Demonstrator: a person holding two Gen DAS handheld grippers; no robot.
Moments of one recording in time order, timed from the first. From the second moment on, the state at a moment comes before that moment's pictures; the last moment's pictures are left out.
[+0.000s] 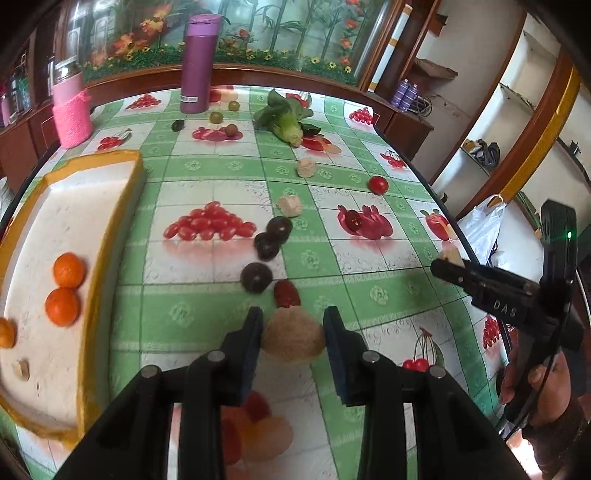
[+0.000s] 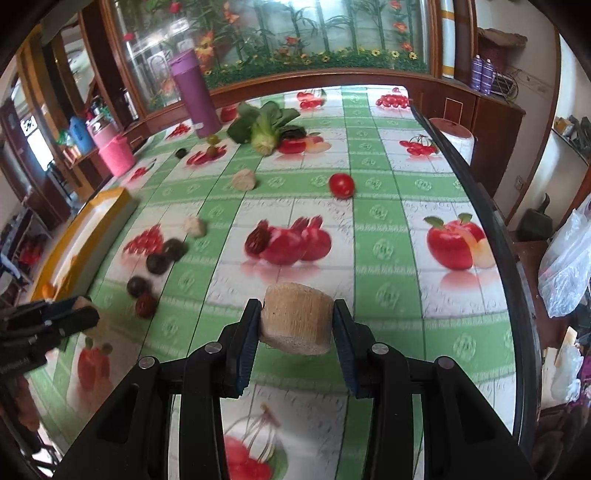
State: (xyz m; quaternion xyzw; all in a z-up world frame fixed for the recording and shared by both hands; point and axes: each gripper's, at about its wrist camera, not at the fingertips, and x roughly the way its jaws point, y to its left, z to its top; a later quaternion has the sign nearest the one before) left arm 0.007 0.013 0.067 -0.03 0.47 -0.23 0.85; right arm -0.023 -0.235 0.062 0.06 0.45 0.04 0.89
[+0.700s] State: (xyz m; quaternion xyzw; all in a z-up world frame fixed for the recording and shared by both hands) left arm -0.017 0.131 0.077 -0.06 0.45 -0.13 0.88; right arm 0.001 -0.138 0.055 0.02 0.47 0.11 0.87
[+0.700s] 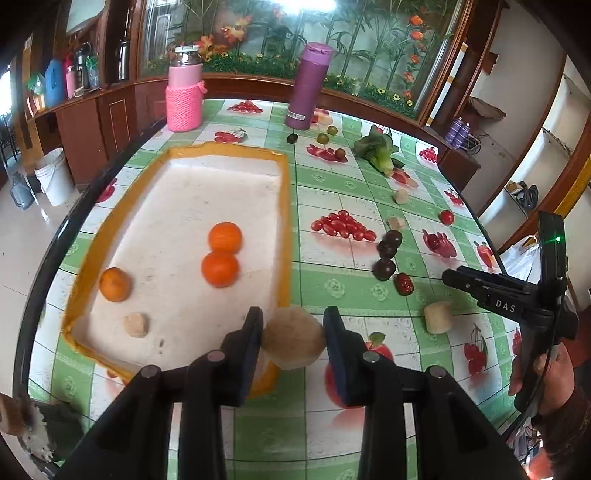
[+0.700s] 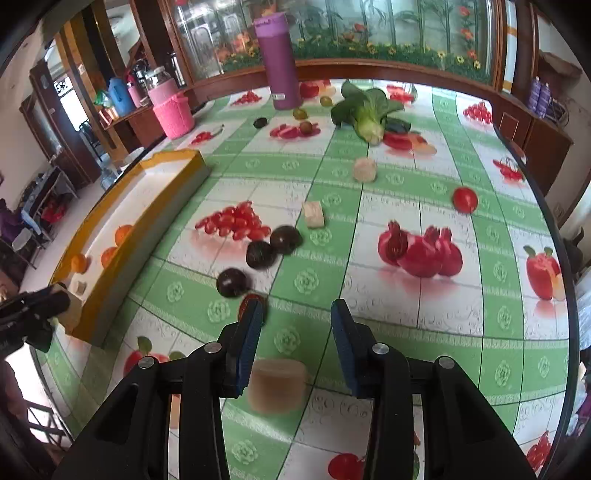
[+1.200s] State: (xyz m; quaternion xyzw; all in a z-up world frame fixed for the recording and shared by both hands) left arm -0.045 0.100 0.062 -0.06 0.48 -0.19 0.86; right arm -0.019 -0.100 0.016 -0.06 0.49 0.18 0.85
